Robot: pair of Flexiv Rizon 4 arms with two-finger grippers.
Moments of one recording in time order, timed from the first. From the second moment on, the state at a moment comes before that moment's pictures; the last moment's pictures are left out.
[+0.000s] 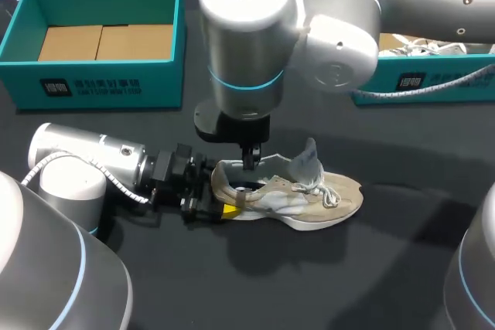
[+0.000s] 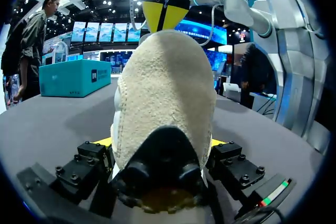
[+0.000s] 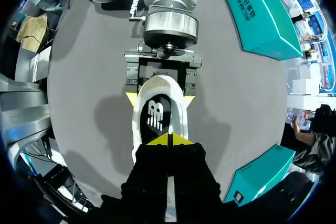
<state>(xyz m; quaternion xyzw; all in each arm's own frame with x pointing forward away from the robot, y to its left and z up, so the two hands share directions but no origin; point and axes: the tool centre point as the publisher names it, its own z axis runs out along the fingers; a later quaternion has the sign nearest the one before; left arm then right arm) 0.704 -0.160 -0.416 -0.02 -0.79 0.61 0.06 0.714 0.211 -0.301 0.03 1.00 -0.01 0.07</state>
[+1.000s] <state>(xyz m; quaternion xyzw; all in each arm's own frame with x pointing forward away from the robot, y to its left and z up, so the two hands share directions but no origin) 0.704 -0.160 -0.416 -0.02 -0.79 0.61 0.06 0.717 0.200 -0.361 0.00 1.00 0.01 0.06</state>
